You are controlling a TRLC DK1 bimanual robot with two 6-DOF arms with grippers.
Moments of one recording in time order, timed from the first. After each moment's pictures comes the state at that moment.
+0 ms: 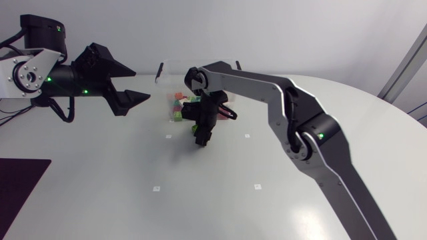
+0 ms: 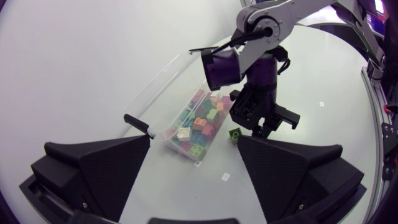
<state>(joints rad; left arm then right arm) -0.04 1.51 1.08 -0.17 0.56 0.82 0.61 2.63 2.35 -1.17 -0.10 -0.70</state>
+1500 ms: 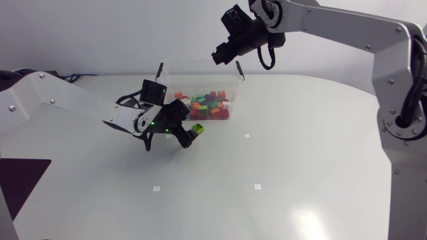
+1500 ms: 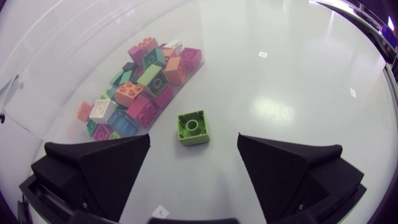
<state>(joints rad) -0.35 2.08 1.14 0.18 0.27 0.58 0.37 2.23 2.15 -0.55 -0.26 -0.38</state>
